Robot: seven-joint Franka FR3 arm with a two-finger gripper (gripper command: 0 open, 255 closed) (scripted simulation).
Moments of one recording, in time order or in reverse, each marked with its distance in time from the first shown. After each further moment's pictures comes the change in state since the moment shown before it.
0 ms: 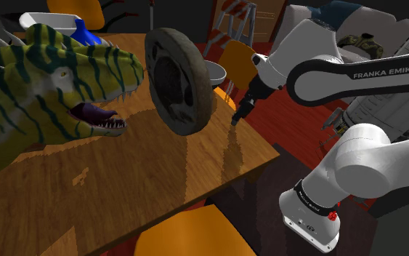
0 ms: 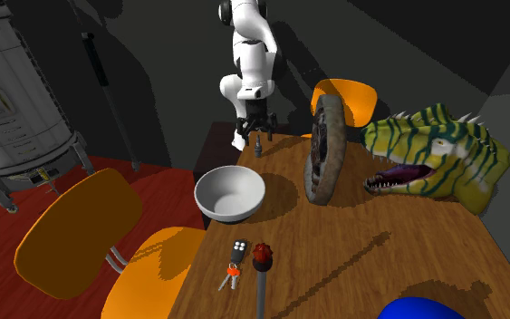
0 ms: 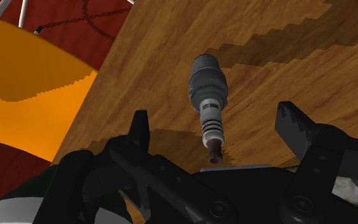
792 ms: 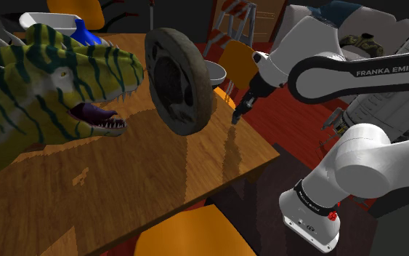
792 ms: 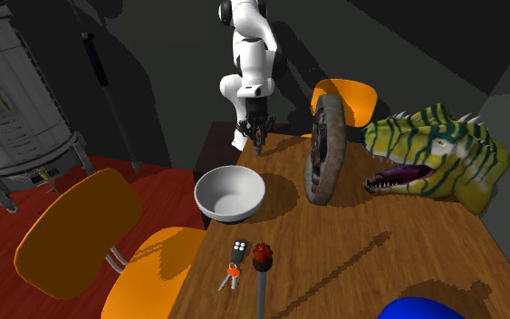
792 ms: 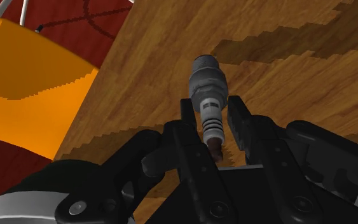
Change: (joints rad) arm -0.001 -0.011 0.000 0.012 -0.001 -0.023 0.001
